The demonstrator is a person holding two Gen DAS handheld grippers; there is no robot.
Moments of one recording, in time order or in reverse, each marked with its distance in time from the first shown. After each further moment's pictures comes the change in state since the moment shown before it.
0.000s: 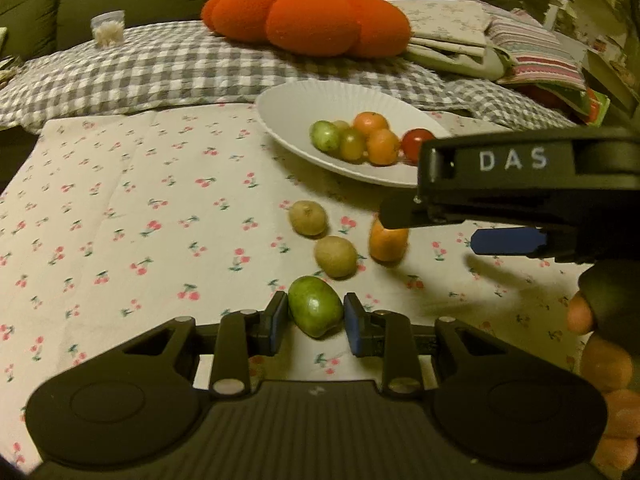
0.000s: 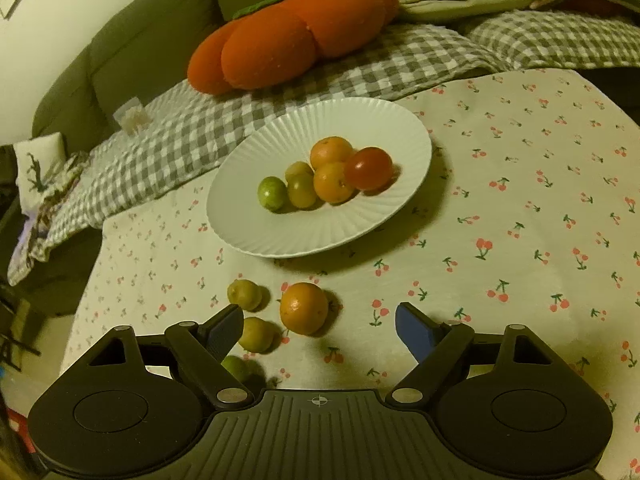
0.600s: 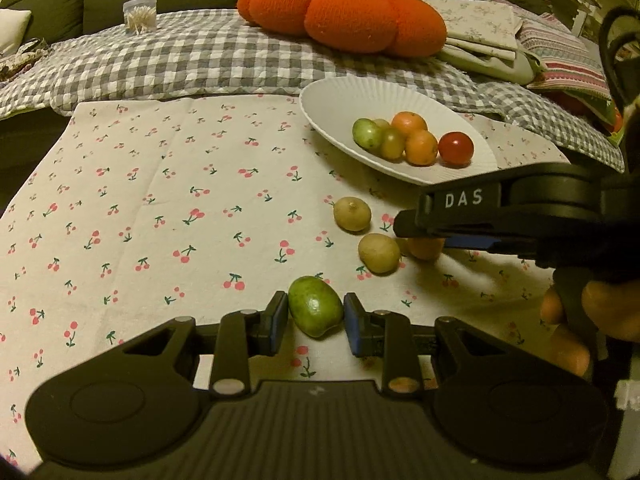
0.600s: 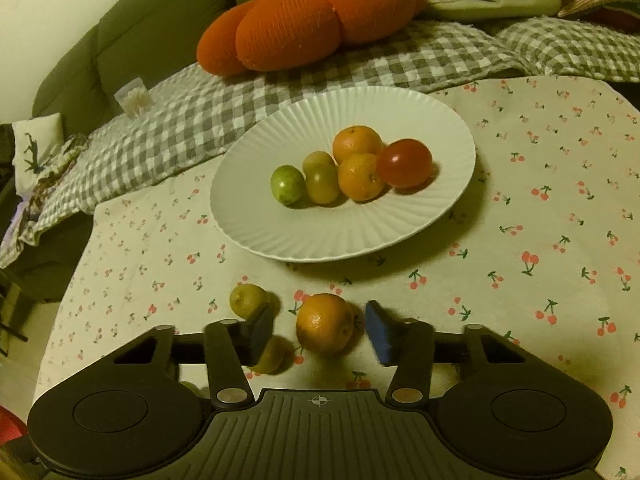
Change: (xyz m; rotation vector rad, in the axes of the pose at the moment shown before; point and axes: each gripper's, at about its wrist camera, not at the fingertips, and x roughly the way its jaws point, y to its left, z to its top) left arm -0.005 0.016 0.002 -0.047 0.030 0.052; right arm 0.034 0.016 0.001 -0.044 0.008 -0.011
